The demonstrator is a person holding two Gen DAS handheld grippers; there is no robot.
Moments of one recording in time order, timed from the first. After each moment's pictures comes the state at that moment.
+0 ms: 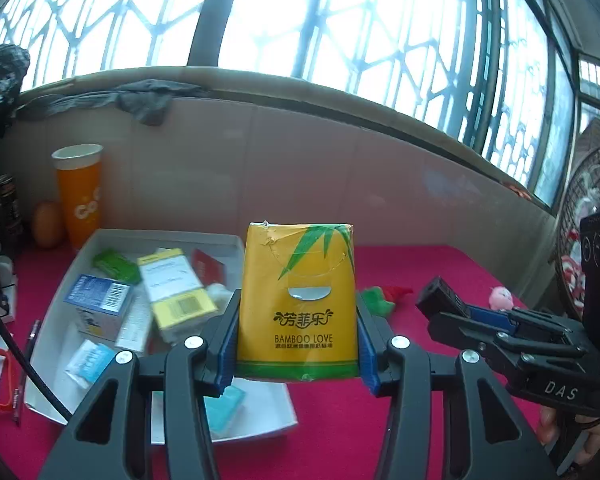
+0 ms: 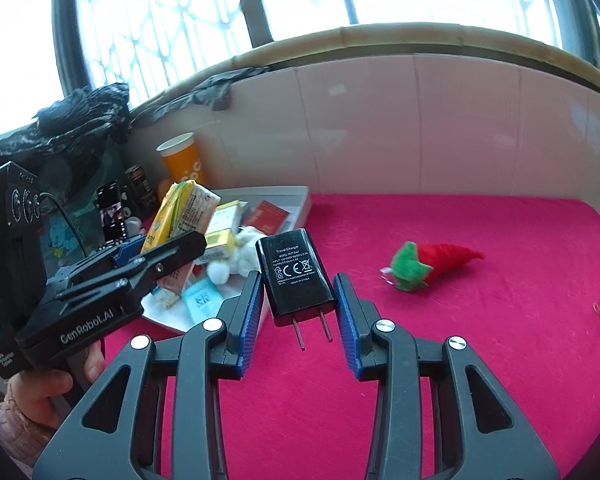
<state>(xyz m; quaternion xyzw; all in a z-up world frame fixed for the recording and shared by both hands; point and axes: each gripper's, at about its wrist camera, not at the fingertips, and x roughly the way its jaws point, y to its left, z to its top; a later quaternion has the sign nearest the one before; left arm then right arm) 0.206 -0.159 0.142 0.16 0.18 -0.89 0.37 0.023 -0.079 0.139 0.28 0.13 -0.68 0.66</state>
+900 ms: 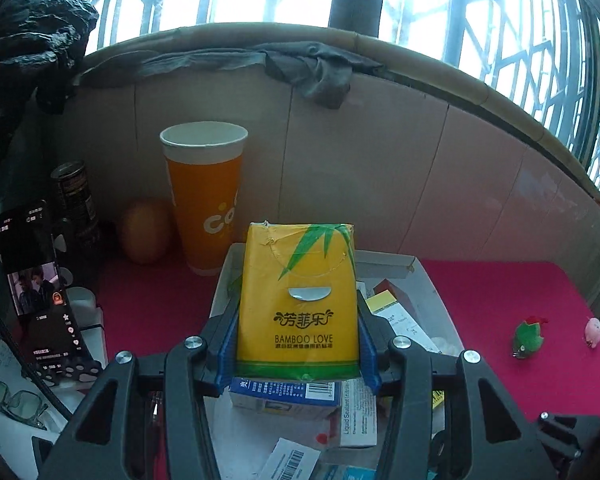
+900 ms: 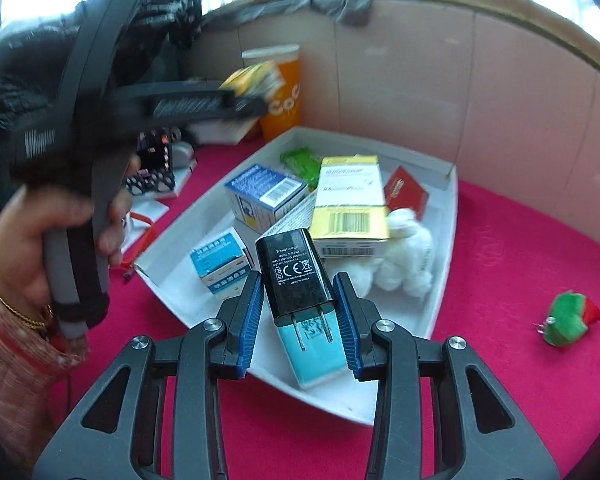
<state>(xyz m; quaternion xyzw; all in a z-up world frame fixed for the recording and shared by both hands) 0.271 -0.336 0.131 0.23 0.21 -0.82 0.48 0.157 -0.205 0.085 0.28 0.25 -0.59 0.72</state>
